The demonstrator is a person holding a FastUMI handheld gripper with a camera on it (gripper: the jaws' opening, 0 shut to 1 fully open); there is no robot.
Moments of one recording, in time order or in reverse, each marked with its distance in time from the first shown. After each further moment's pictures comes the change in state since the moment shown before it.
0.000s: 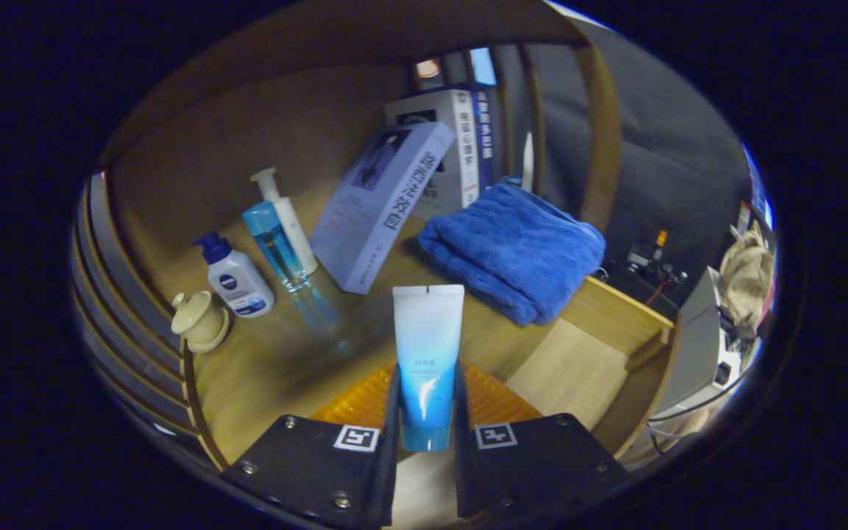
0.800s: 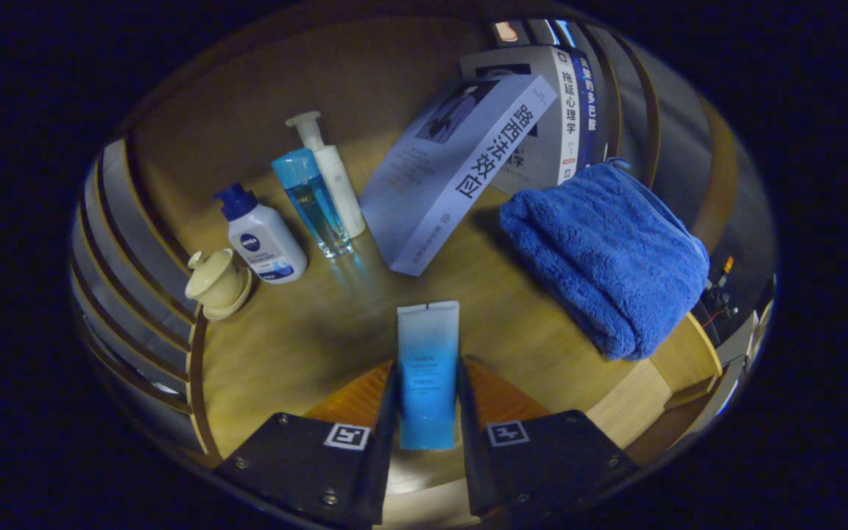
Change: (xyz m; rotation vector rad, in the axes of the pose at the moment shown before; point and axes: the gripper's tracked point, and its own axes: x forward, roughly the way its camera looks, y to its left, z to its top) arm 0.051 0.035 -0.013 -0.130 0.143 0.209
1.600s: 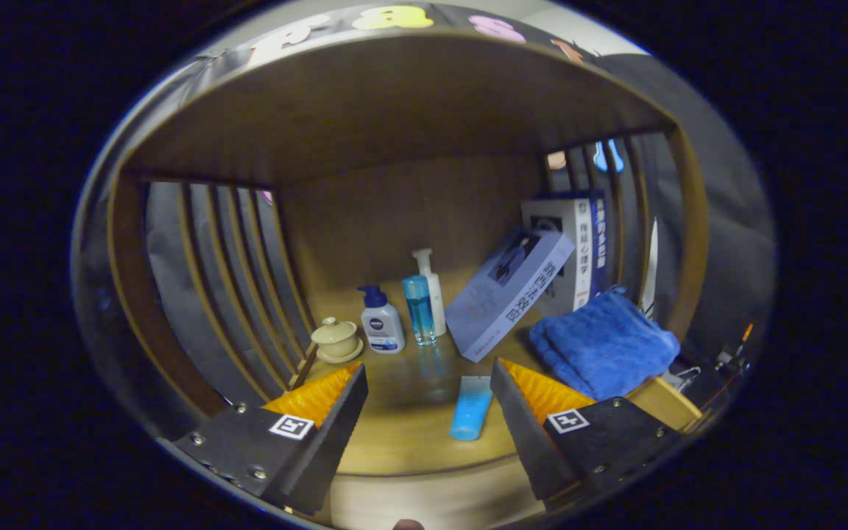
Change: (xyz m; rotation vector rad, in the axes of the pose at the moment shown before) arm -0.169 0.019 0.033 -0.143 -0.535 0.250
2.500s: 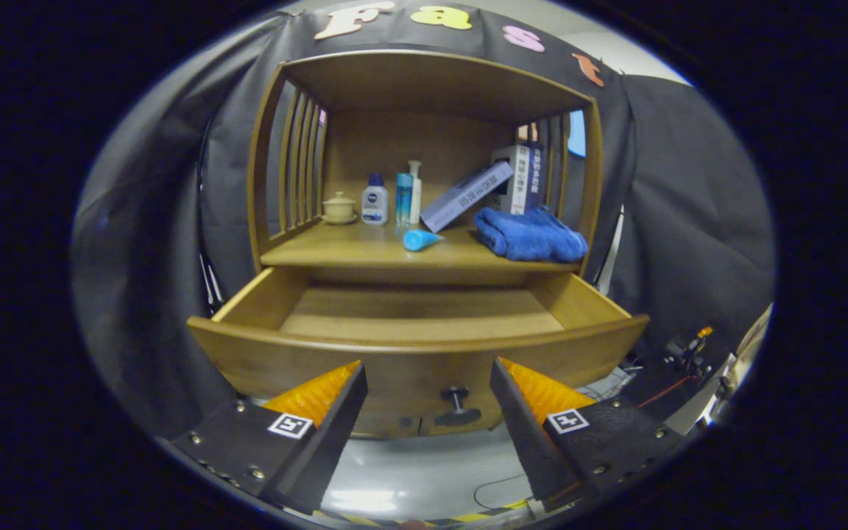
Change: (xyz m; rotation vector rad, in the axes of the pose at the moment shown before) arm -0.171 -0.091 -0.208 -0.204 0.148 -0.040
